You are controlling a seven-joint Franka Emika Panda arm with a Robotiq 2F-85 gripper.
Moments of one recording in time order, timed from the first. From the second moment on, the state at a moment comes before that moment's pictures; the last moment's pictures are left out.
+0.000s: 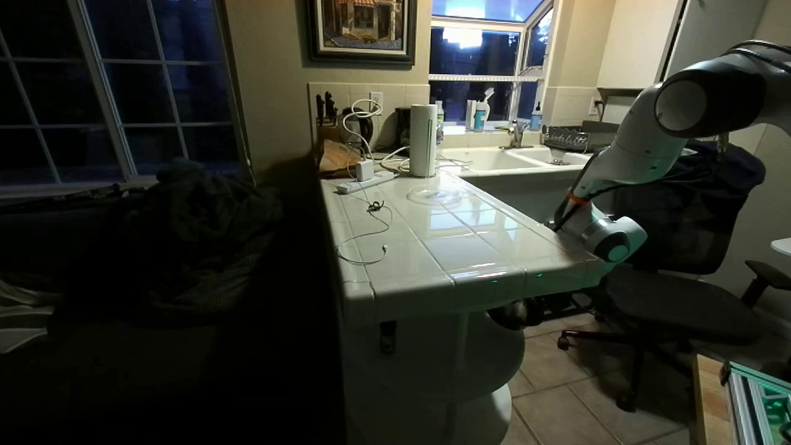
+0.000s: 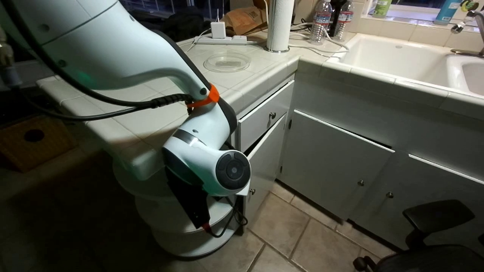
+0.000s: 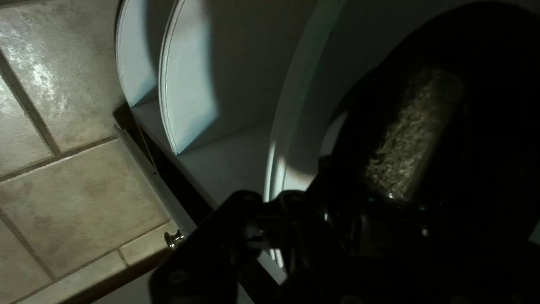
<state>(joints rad) -0.41 0.75 -0.28 -2.09 1.54 2.38 -1.20</state>
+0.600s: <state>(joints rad) -0.41 0.79 -0.28 -2.02 1.48 2.35 -1.12</state>
